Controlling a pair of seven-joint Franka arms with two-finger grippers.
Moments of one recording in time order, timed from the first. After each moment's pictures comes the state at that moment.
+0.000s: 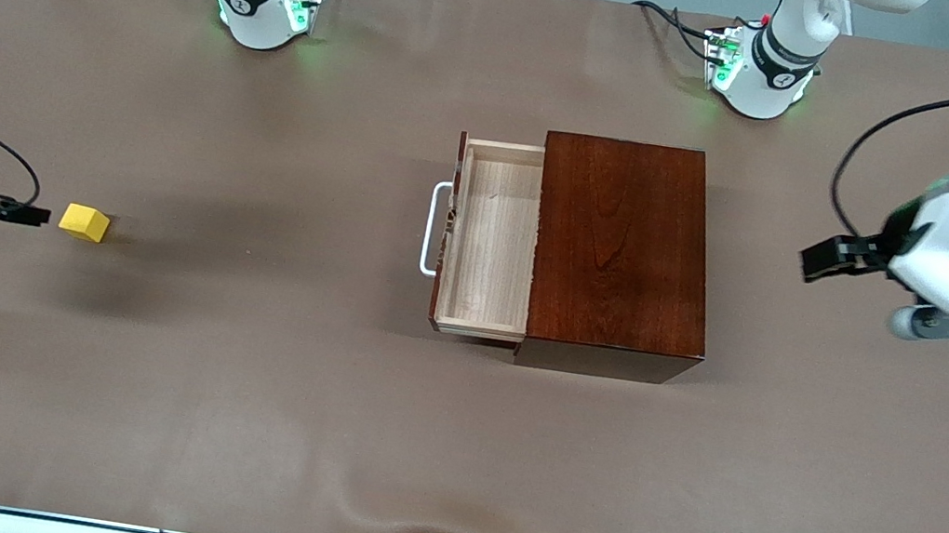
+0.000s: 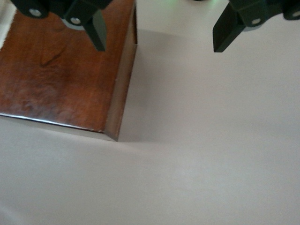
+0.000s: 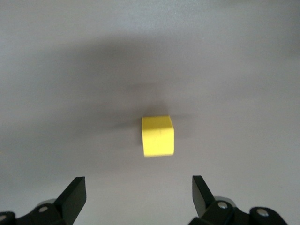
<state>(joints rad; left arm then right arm) -0.27 0.19 0.11 -1.37 -0.02 1.47 -0.32 -0.32 0.45 0.04 -1.66 -0.11 1.83 -0.07</state>
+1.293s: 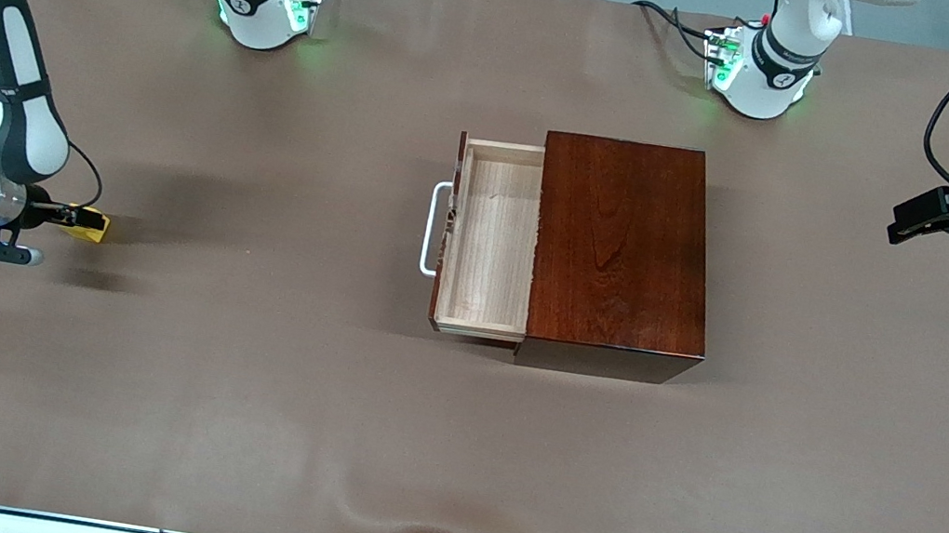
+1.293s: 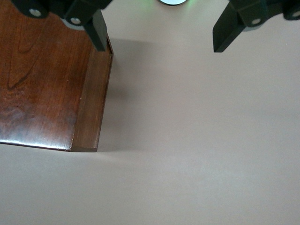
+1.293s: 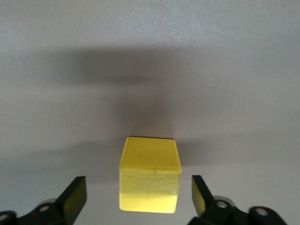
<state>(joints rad) -0.12 0.02 0.04 -1.53 0.00 1.49 -0.19 -0.38 0.48 0.04 -1.96 -0.11 2.22 -0.23</state>
